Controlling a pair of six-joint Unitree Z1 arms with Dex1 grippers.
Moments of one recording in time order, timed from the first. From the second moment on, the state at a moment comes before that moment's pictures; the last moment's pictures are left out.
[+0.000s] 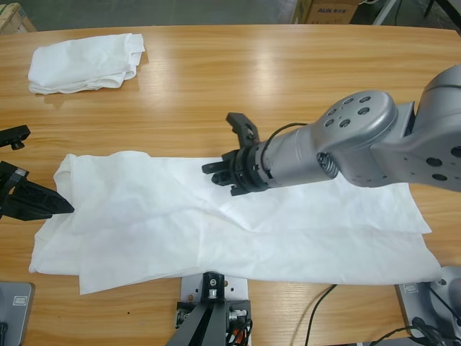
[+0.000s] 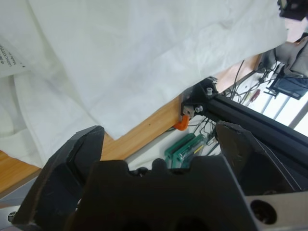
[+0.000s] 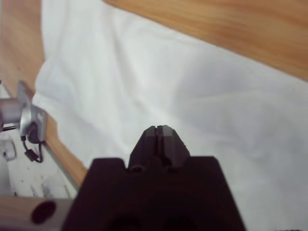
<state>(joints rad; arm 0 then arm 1) -0.23 1.51 -0.89 0.94 -0.66 -0.20 0.93 1.84 -0.75 -0.20 0.25 0.81</state>
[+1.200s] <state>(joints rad) -0.23 1.51 -0.89 0.94 -0.66 -0.20 1.11 1.87 -0.68 -0.21 0.40 0.92</state>
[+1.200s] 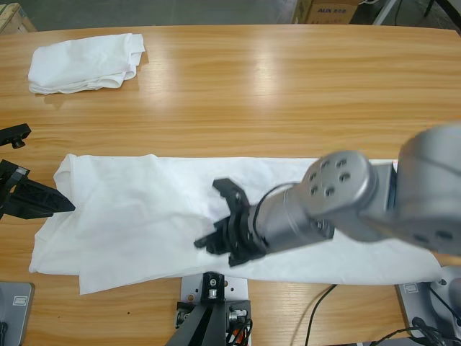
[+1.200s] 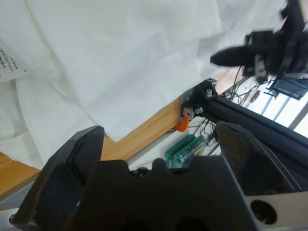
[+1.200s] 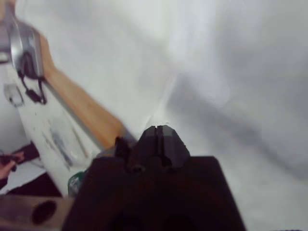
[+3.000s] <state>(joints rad) -0.36 1.53 -0.85 0.66 -0.58 -0.39 0.92 2.07 -0.72 -0.80 0.67 1.02</state>
